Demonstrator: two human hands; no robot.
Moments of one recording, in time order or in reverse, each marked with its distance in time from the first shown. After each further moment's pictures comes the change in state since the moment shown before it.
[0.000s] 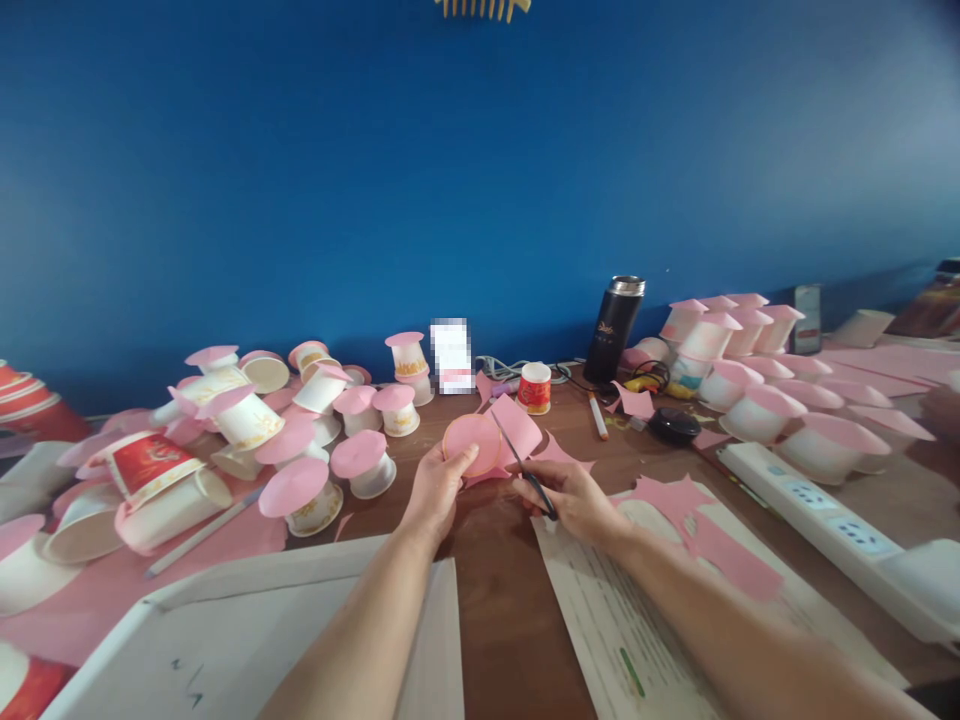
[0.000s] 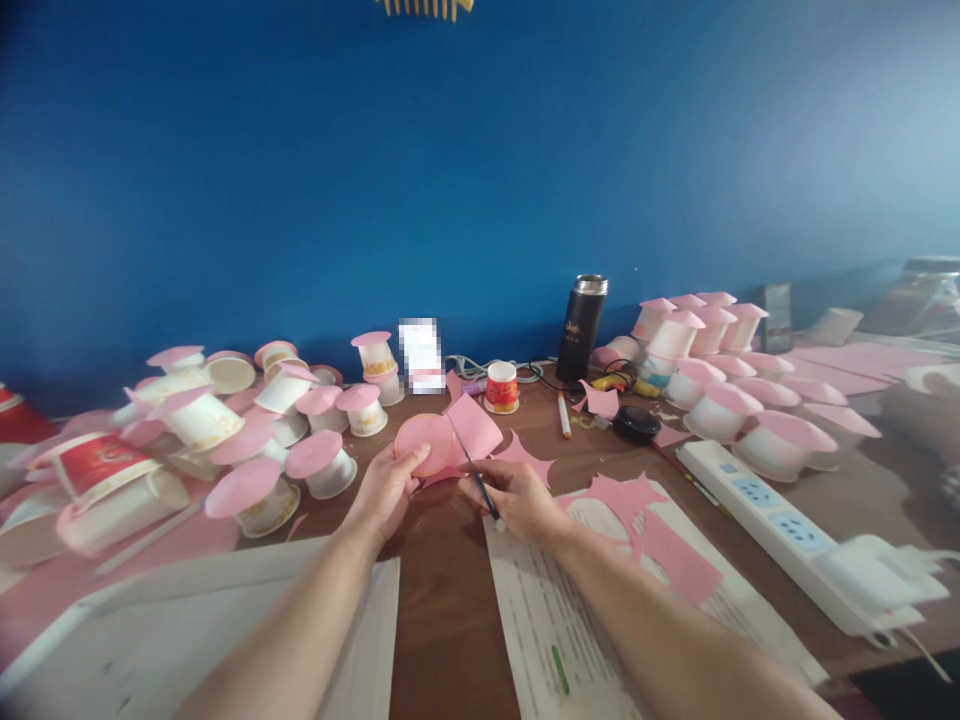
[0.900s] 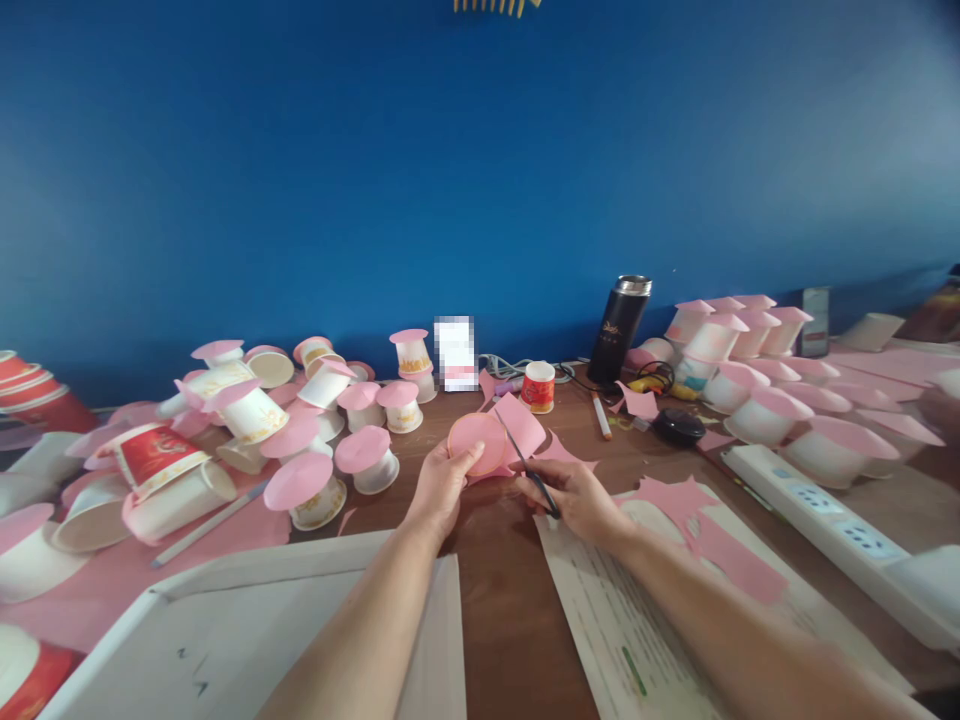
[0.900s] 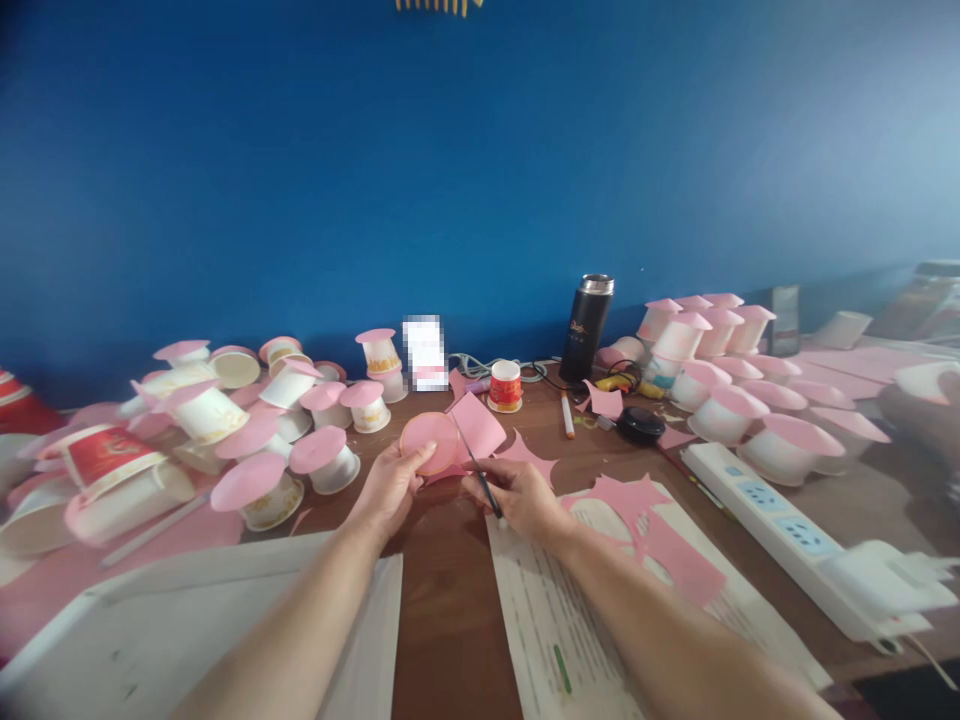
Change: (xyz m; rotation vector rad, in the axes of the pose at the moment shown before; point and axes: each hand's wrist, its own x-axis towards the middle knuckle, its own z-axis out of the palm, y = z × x) left_hand 0.001 0.000 0.002 0.016 0.000 0.008; right_hand 0.003 0.010 -0.002 -0.112 0.066 0.030
